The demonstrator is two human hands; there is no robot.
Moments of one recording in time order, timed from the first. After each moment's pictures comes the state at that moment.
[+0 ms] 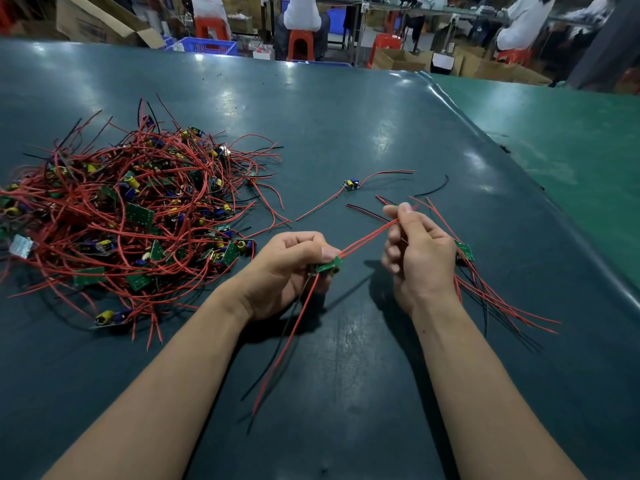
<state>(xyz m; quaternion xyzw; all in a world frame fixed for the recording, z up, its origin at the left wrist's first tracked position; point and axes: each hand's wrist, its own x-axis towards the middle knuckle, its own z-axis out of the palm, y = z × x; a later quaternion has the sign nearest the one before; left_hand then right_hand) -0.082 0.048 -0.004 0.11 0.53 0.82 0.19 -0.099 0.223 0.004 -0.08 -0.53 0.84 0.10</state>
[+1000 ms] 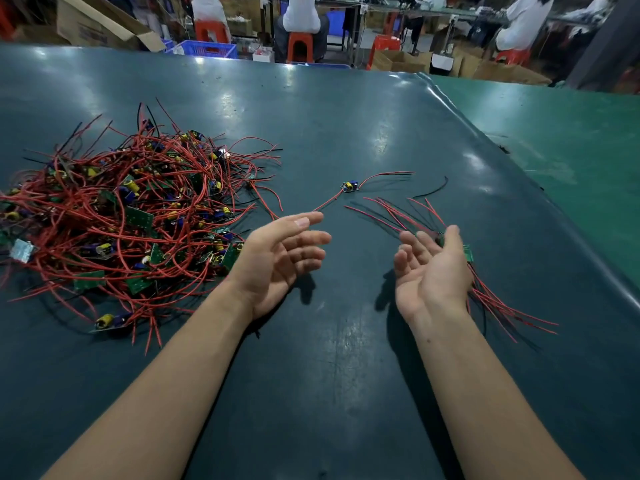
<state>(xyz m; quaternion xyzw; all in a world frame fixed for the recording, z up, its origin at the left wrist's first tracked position) -0.087 0.045 0.003 -0.02 0.49 0.87 0.12 -0.088 0.225 0.009 -0.26 -0.37 0.88 0.14</state>
